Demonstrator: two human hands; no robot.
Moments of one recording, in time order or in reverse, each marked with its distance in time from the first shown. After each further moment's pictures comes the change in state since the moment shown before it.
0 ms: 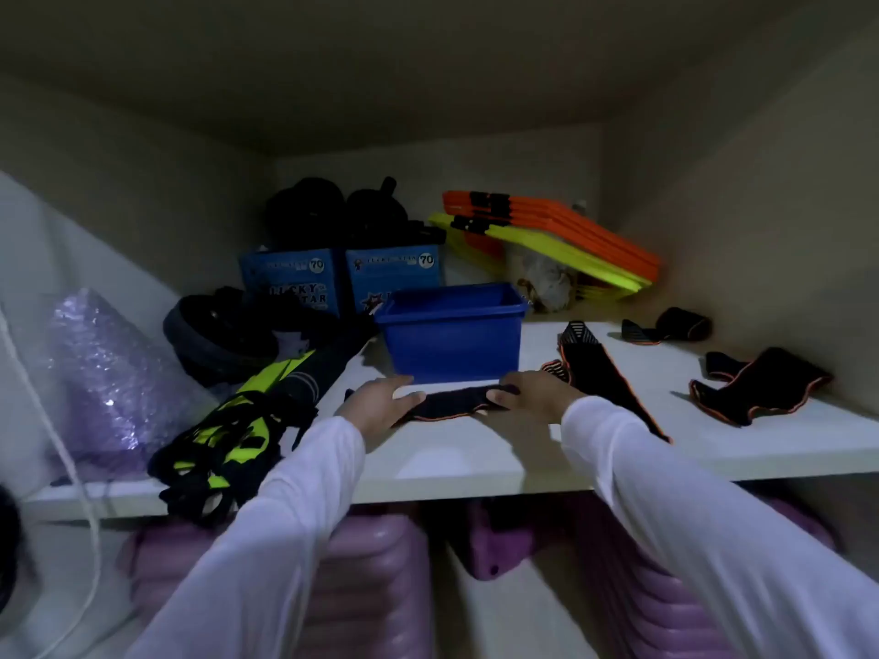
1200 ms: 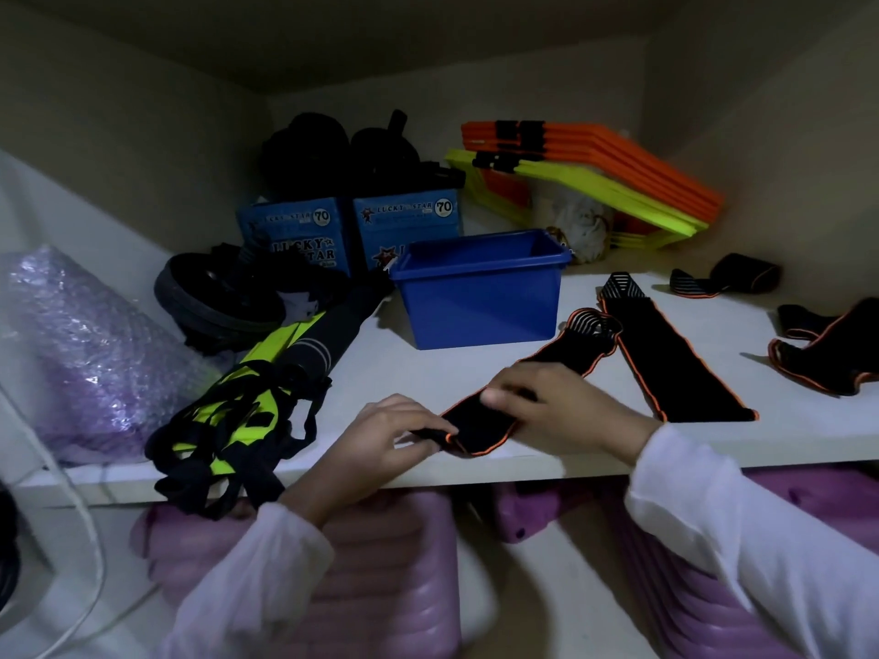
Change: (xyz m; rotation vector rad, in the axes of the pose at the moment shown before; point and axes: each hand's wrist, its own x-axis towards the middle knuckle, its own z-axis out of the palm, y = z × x) left_hand -0.050 -0.029 0.008 -0.094 -0.030 0.504; right_hand -0.023 -0.021 0.031 0.144 0.143 -0.432
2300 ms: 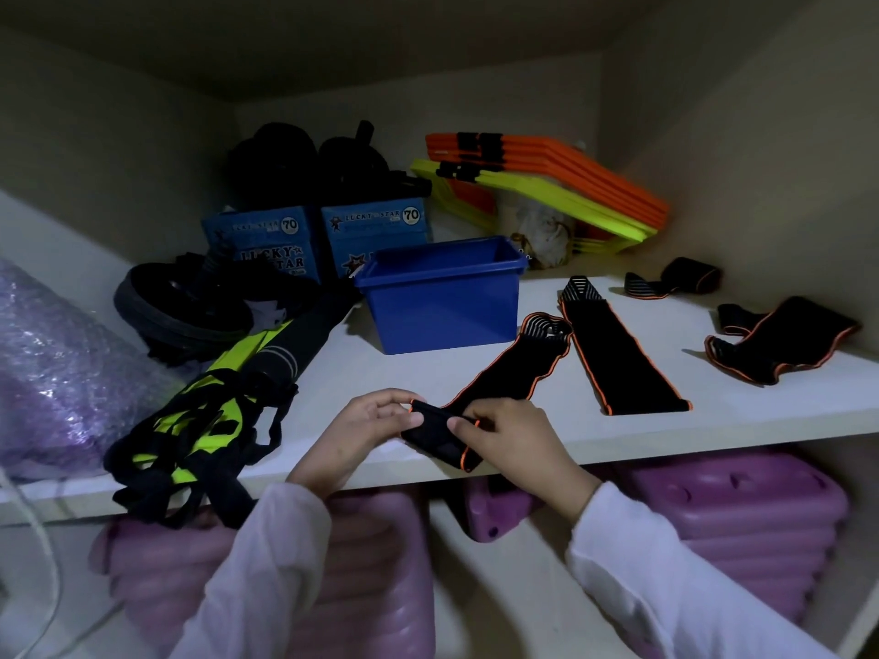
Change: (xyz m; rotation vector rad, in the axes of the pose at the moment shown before) left_hand 0.022 -0.002 0.022 -0.829 0.057 -0.314; right_hand -0.037 -0.034 0.019 0.087 0.179 0.283
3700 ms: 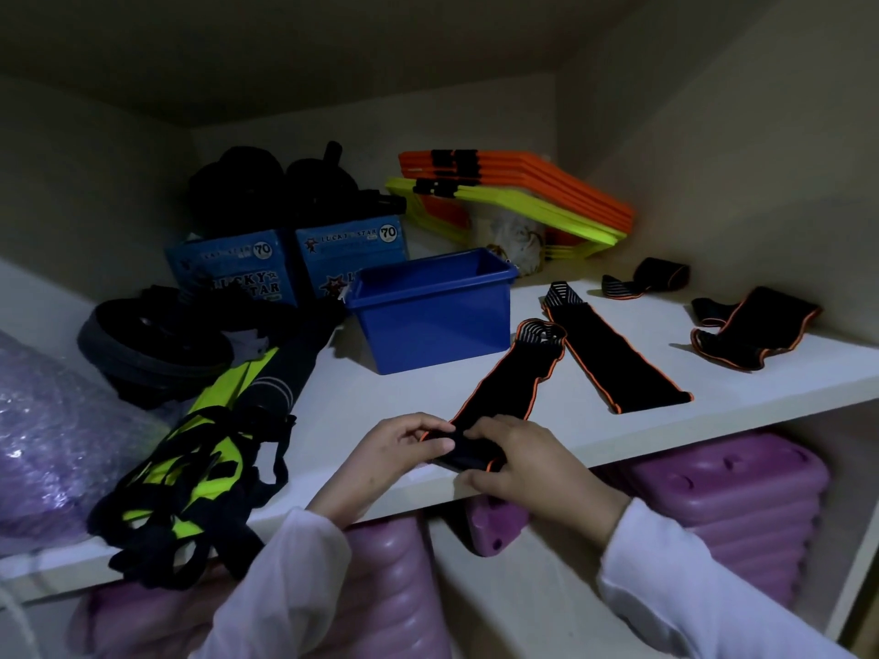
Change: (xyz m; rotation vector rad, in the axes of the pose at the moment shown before) left_hand 0.003 0.003 0.000 0.153 -0.155 -0.047; right_hand -0.009 -0.010 0.008 -0.115 -0.053 -0.022
